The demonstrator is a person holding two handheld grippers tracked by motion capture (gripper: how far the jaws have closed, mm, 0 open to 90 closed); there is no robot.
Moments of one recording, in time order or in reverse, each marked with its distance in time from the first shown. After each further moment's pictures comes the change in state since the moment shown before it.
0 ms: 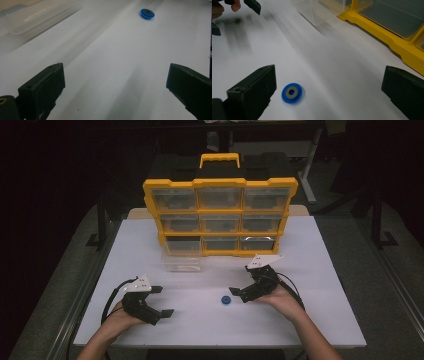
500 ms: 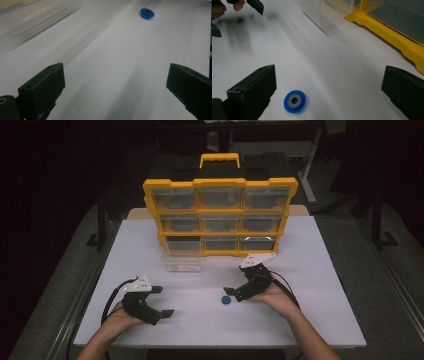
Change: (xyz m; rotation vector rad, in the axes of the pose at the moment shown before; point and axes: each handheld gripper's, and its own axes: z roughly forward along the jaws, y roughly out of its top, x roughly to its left) left arm 0.000 0.000 0.000 0.004 -0.004 0.004; right arm 0.002 0.007 0.015 0.021 0.026 -0.023
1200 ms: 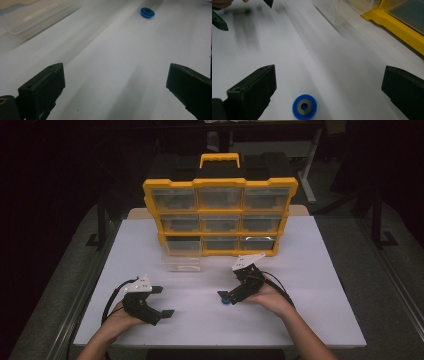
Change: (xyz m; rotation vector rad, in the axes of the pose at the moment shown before) left arm -0.001 0.000 0.001 0.003 0.001 0.008; right arm 0.011 0.007 0.016 0.055 0.047 -0.045
